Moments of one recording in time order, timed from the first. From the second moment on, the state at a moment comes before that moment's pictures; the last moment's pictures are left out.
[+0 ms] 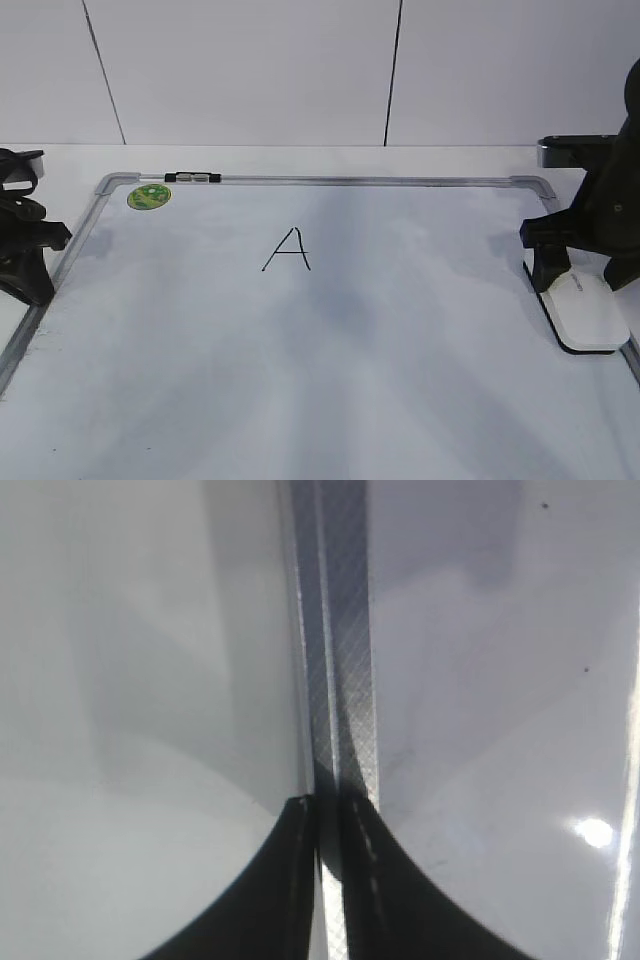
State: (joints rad) left arm 0.01 1.95 -1.22 -0.27 0.89 0.24; right arm 0.12 1.83 -1.20 -0.07 0.88 0.16
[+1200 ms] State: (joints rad) left arm 0.00 1.90 -1.43 -0.23 1.15 0.25; right arm 0.12 1.65 -1.23 -0.01 1.06 0.06
